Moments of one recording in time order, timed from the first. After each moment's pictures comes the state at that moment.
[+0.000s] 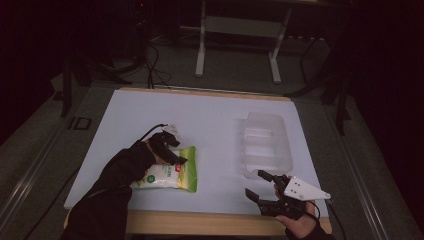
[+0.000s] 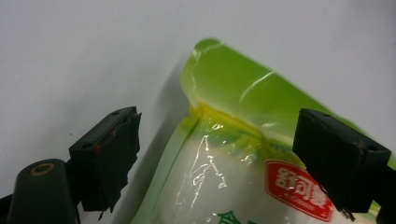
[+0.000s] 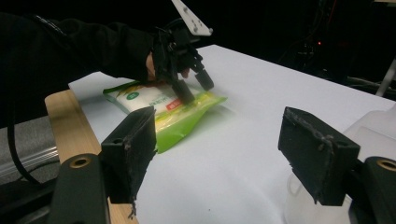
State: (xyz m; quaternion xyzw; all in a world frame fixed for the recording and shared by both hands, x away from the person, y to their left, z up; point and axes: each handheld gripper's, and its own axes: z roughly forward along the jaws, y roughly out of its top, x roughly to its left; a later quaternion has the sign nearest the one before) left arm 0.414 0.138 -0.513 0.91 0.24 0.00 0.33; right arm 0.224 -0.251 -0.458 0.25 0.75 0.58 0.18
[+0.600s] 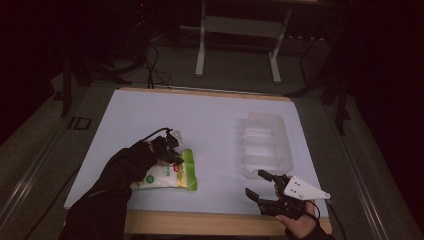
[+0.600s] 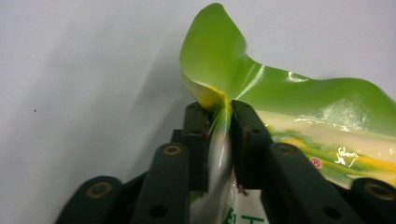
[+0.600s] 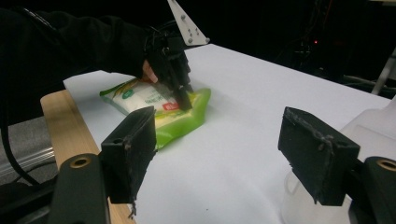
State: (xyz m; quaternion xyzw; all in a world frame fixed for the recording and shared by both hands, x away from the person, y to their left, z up) left arm 0.401 0.127 -0.505 0.95 0.20 0.00 0.24; right arm 0.224 -0.251 -0.458 0.26 0.75 0.58 0.18
